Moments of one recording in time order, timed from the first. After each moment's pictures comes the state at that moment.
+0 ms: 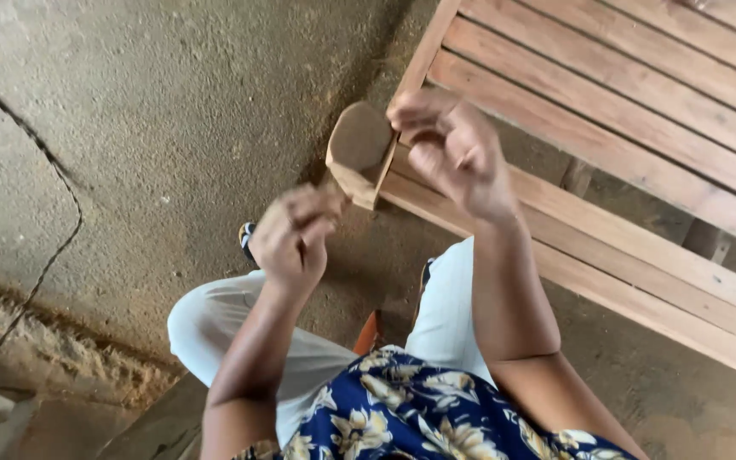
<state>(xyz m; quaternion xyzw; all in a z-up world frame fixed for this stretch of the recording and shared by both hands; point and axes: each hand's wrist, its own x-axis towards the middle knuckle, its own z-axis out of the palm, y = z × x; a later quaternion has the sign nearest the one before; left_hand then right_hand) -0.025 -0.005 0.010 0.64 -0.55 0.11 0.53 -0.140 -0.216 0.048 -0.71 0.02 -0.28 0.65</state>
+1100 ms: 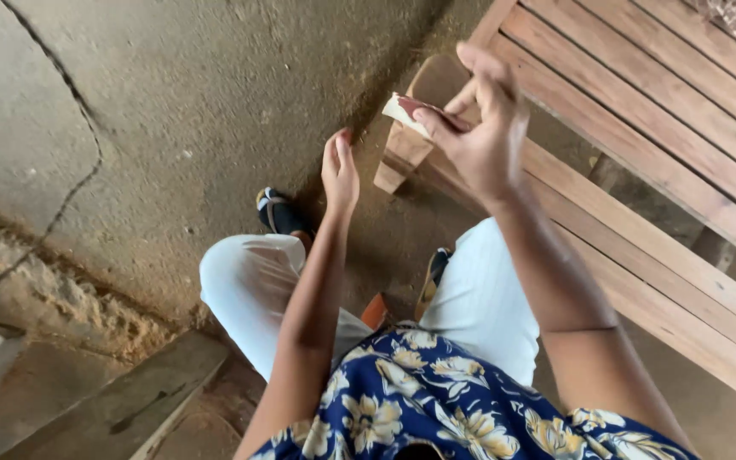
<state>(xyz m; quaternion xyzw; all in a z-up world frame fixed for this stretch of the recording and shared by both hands) 0.004 -0.022 -0.185 0.70 -0.10 -0.16 0.69 -0.115 -0.163 0.065 -0.89 0.05 -0.34 0.31</state>
